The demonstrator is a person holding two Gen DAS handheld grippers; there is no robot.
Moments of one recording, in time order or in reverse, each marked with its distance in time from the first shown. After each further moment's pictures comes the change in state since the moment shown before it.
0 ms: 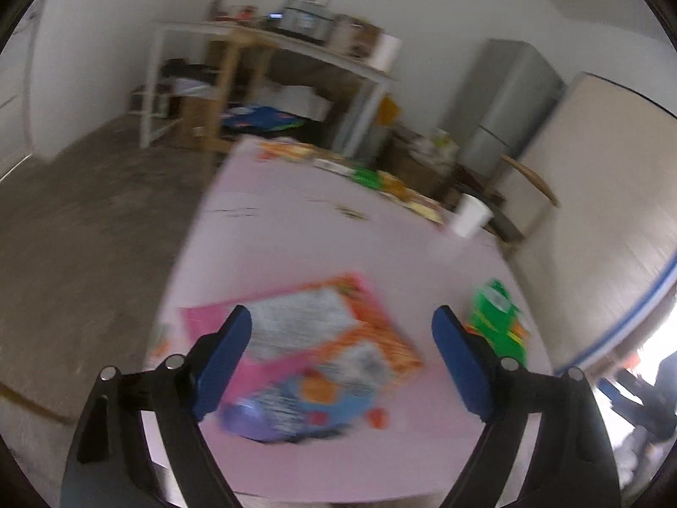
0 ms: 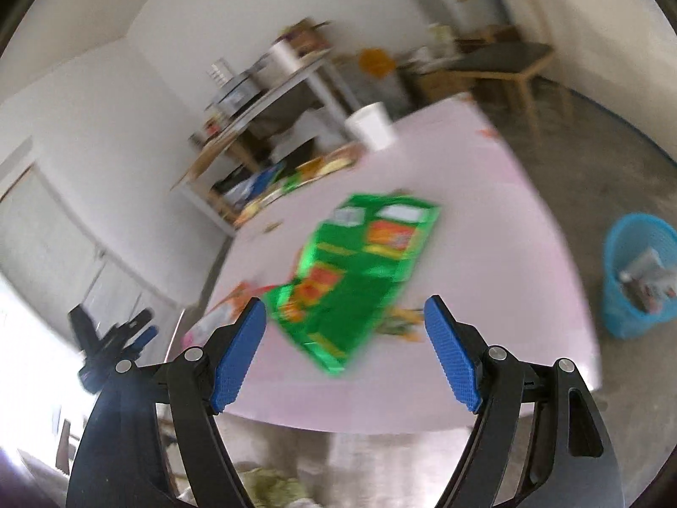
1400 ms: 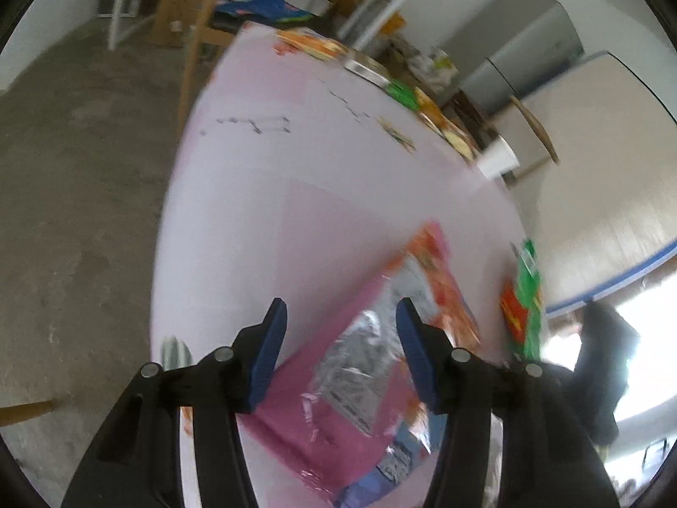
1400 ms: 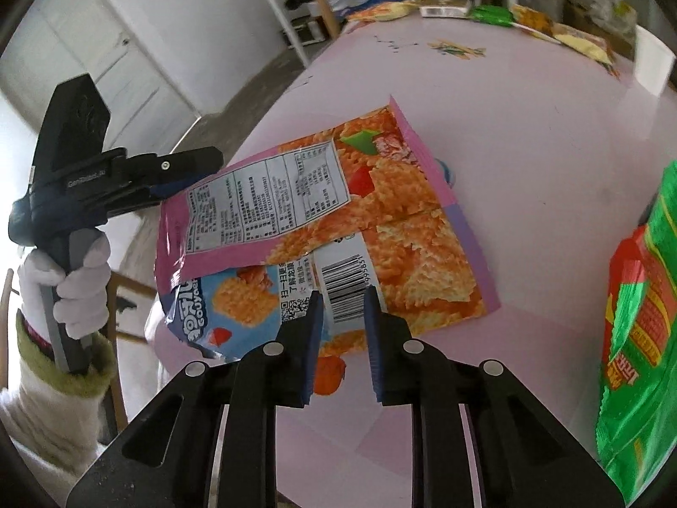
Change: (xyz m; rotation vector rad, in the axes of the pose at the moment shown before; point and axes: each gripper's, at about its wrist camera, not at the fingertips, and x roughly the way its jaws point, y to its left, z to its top) left arm 0.096 0.077 0.022 -0.044 0.406 -0.192; right arm 0.248 0.163 -0.061 -0.430 0.509 0.008
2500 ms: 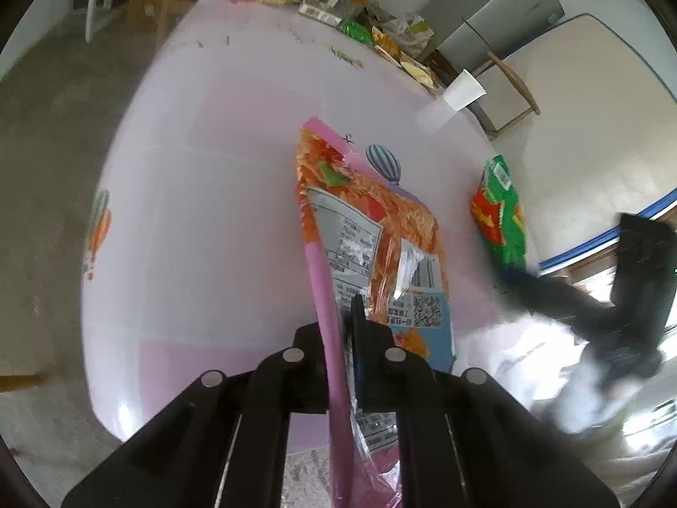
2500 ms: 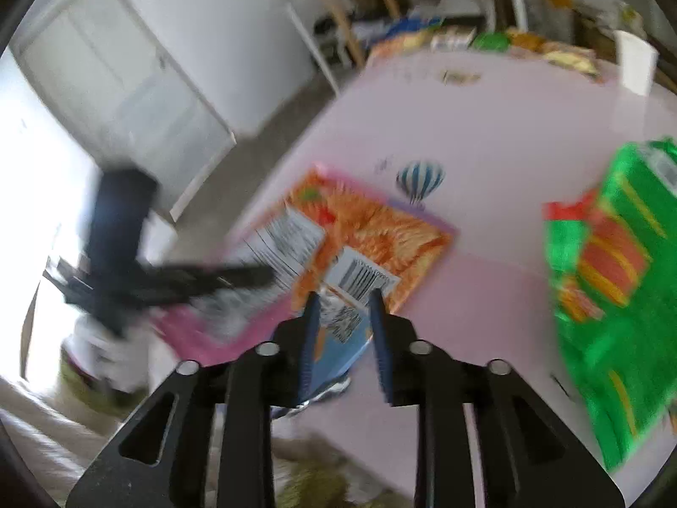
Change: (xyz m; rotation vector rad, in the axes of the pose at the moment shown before) left arm 0.015 -0.048 -0.076 0.061 0.057 0.010; right arm -0.090 -0.018 -0.032 0.077 -0.177 0.128
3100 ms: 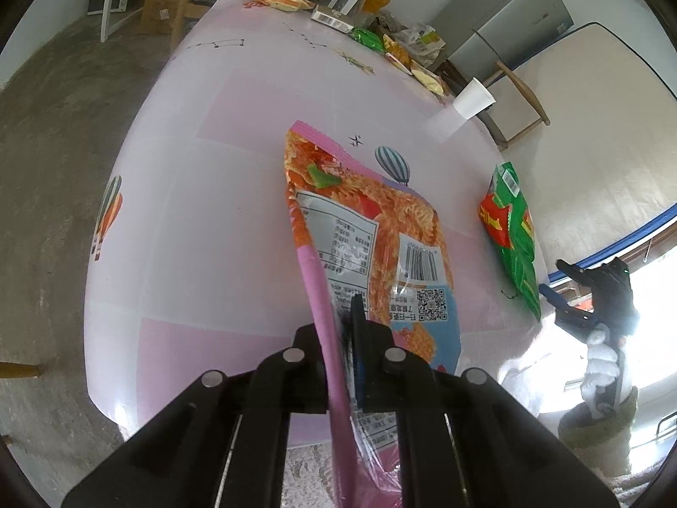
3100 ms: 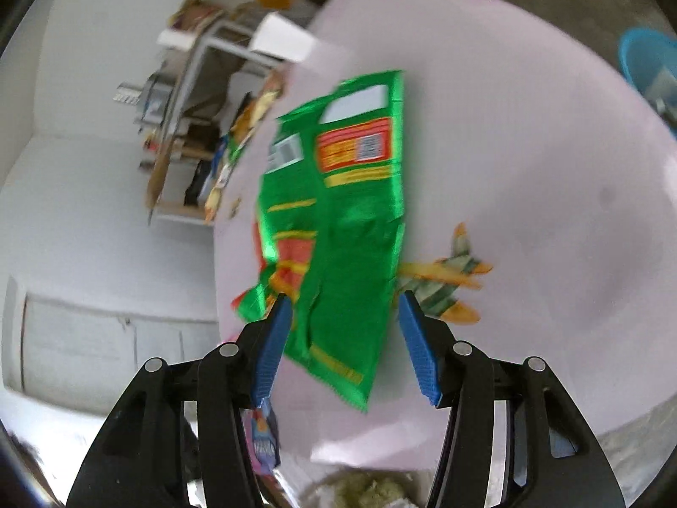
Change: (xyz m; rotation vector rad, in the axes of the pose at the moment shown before) left arm 0.001 0.003 -0.007 -0.031 -0.027 0.023; right arm -0.090 -0.201 -0.069 0.898 -0.199 -0.006
